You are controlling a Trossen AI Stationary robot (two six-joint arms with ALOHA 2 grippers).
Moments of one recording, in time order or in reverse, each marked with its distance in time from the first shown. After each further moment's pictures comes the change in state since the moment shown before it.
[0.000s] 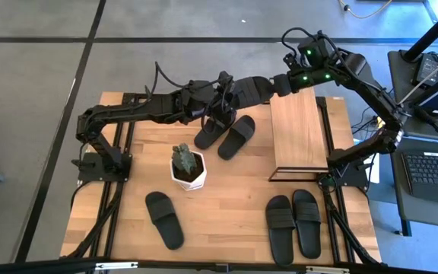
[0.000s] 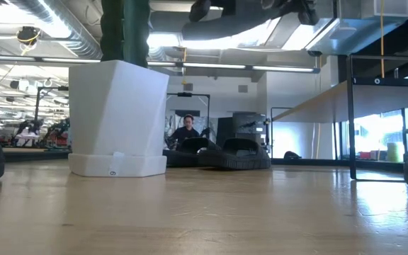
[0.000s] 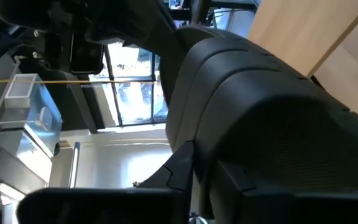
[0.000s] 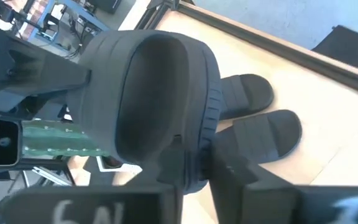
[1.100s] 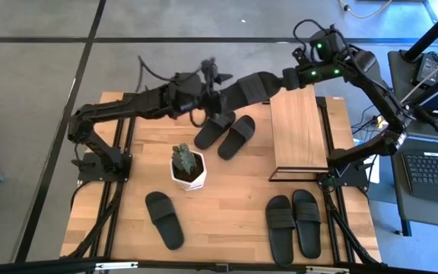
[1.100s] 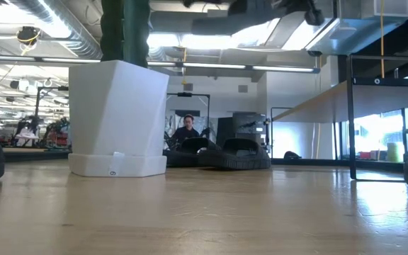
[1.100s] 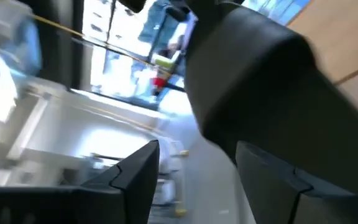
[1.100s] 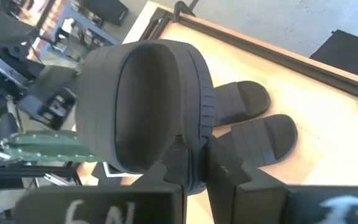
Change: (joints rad) left arm 0.035 -0.113 -0.001 -0.107 0.027 -0.396; right arm -0.124 -0.034 -0.001 -0.010 -0.091 -0.018
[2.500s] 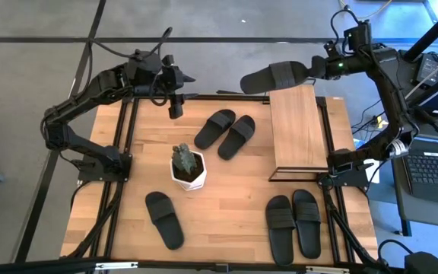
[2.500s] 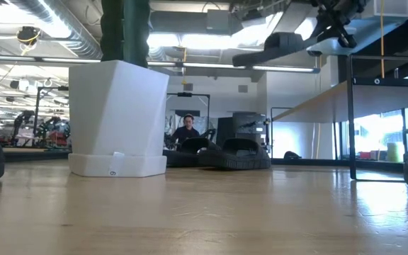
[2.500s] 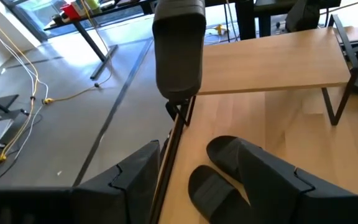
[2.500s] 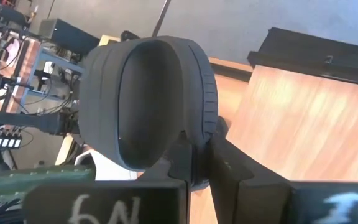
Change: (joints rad) left arm 0.204 -0.237 -0.001 -0.488 0.416 -0.708; right arm -0.530 -0.068 -0.182 -0.064 -0.223 -0.248
